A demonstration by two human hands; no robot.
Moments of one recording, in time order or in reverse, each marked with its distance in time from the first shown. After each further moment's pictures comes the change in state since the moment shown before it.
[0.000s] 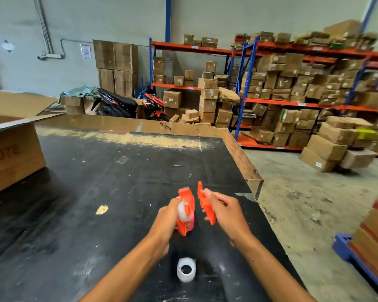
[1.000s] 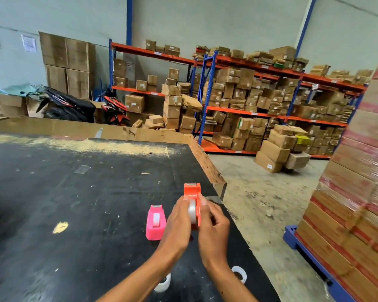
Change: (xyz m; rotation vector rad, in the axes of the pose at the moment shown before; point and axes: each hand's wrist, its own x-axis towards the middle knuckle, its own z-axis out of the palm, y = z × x) left_hand -0.005 -0.009 0.059 0.069 -0.208 0.291; right_hand -0.045 -0.009 0.010 0.093 0.529 -0.138
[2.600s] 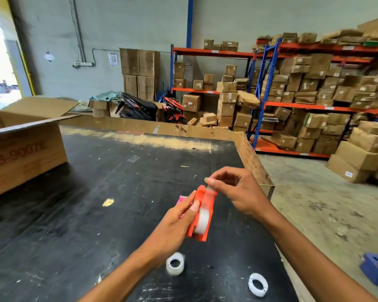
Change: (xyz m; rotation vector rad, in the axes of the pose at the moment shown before) left_hand -0.051 0.034 -0.018 0.156 -0.037 0.064; right_hand 0.091 -0.051 -0.030 -0.205 -0.846 -0.285
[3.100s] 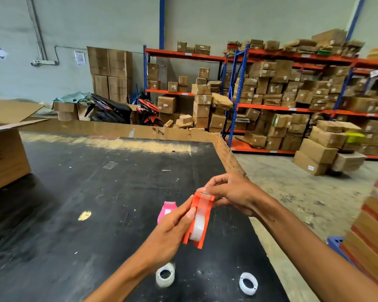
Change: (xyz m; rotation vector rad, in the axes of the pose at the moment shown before) left_hand 0.017 -0.020 -0.005 -0.017 -0.161 0.045; right_hand 0.010 -0.006 -0.012 0.208 -0.147 0.489
